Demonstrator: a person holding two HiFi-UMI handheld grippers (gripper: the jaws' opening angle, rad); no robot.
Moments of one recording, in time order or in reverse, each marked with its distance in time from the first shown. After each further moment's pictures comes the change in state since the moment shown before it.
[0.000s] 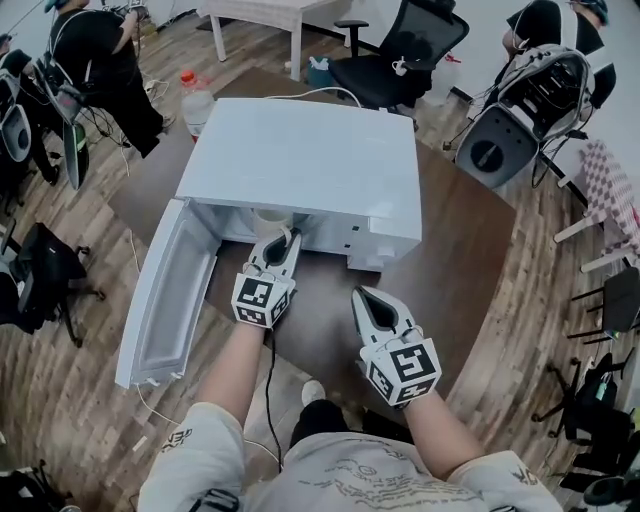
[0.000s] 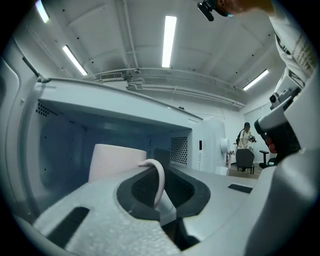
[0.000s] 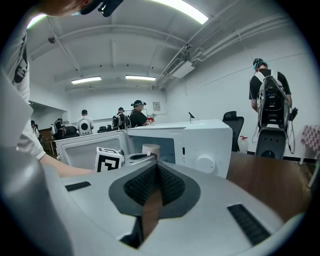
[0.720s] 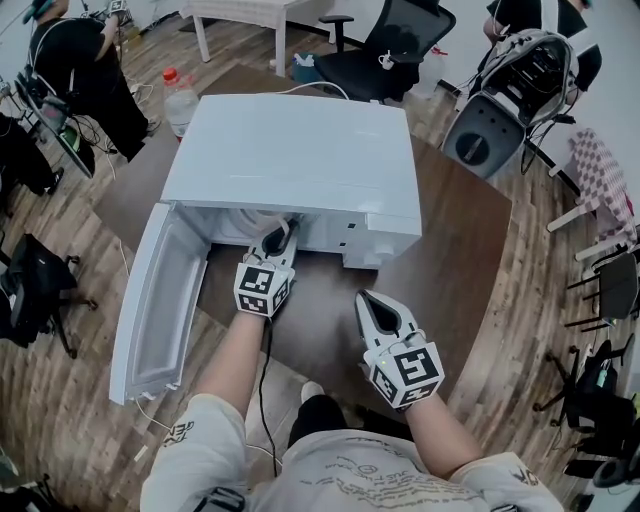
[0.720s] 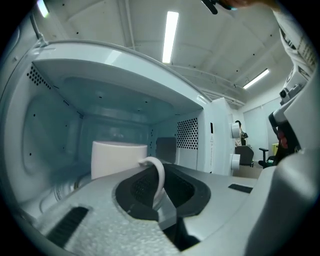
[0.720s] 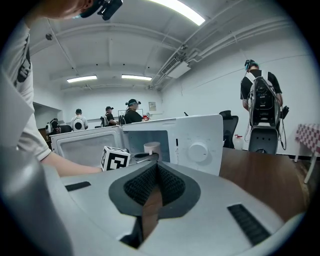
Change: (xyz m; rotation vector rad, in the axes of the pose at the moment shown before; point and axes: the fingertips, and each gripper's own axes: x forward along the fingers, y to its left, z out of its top) left arm 0.033 0.013 -0.035 -0.008 0.041 -0.016; right arm 0.001 -0.012 -0.024 0.014 0.000 -0.053
